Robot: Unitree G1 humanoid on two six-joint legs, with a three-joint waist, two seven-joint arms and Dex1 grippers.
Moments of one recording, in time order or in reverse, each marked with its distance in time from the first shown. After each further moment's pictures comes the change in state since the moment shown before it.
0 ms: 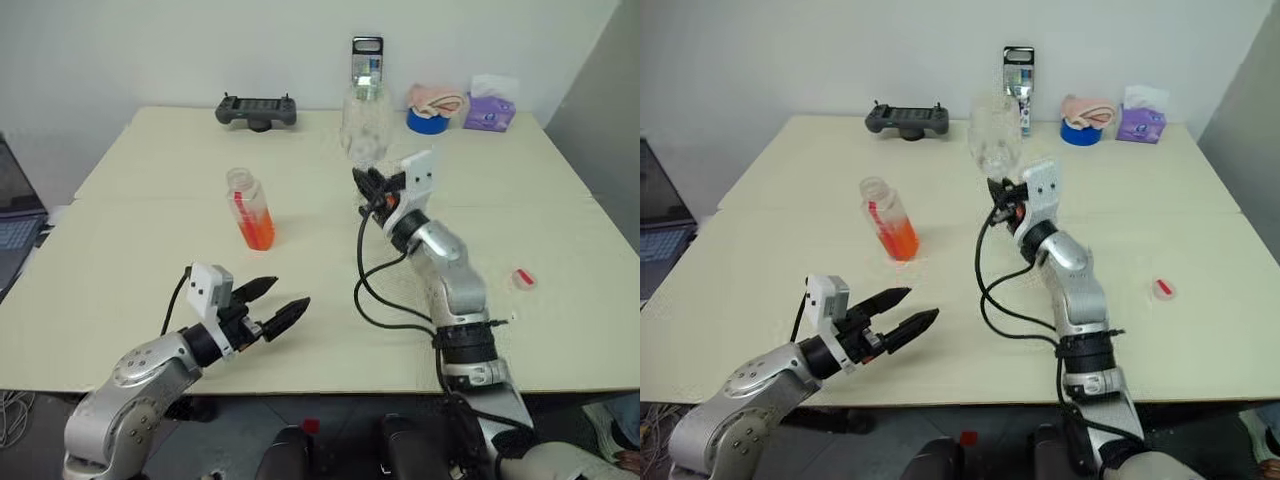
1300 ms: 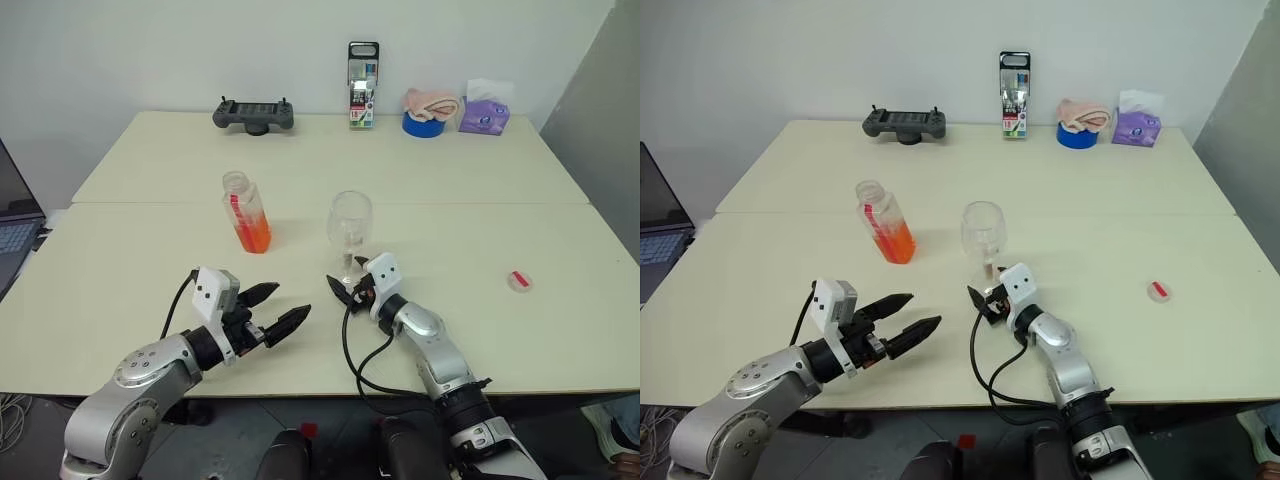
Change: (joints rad) left arm -0.034 0.016 -0.050 0.059 0.042 -0.036 0.005; right arm 0.266 -0.082 0.251 0.076 -0.118 -0.144 -0.006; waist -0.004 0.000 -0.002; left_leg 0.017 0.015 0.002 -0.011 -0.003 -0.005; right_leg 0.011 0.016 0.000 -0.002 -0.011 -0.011
